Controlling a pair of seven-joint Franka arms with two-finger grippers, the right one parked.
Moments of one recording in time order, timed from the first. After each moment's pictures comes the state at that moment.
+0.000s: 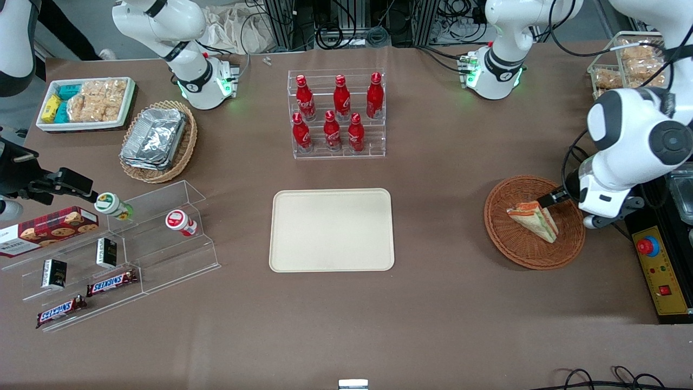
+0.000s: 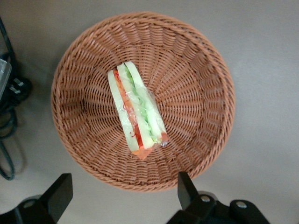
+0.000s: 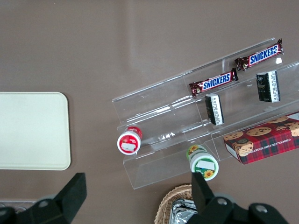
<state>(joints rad) 0.04 0.10 -0.03 -2.14 0.02 2.15 -0.47</state>
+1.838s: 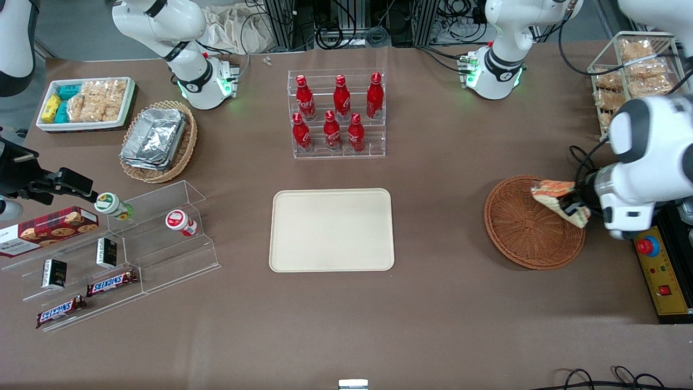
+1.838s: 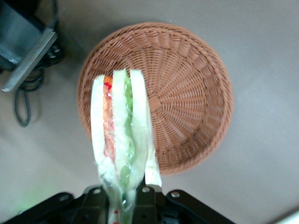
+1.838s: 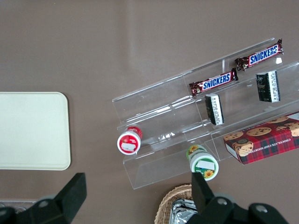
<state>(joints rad) 0.04 0.18 -0.03 -1.75 0.02 1.73 -0.73</state>
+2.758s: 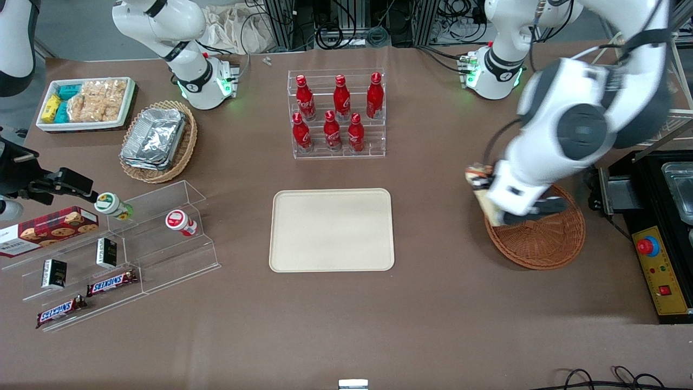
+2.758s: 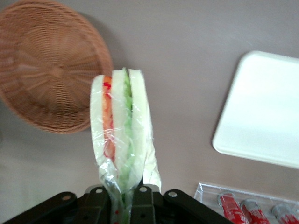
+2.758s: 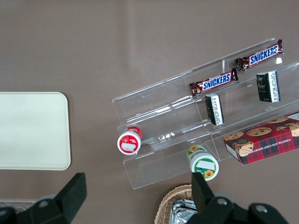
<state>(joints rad) -0.19 0.27 -0.25 -1.54 0.02 1.61 -0.59</state>
